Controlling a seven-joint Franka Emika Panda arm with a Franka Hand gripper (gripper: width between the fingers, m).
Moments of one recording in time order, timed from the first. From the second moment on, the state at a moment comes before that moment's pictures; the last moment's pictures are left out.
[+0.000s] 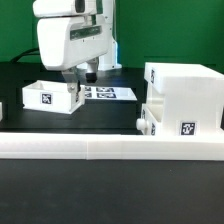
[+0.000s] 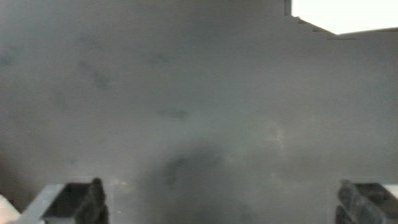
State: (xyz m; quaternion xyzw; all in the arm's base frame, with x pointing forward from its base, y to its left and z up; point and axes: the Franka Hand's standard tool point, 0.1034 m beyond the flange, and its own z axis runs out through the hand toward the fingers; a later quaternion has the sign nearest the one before) arm 0.515 -0.059 0.066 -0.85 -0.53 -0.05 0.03
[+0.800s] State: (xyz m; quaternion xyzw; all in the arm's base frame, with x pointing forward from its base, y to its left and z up) arm 0.478 -0.076 0.069 -0.98 -0.18 -0.06 0.04
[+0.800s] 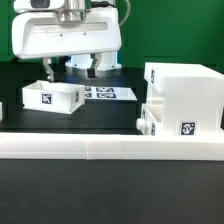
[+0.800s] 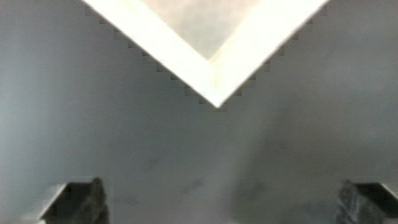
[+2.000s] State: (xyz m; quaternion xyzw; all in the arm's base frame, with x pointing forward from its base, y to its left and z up) arm 0.452 -0.074 0.054 -0.97 0.21 -0.05 0.06
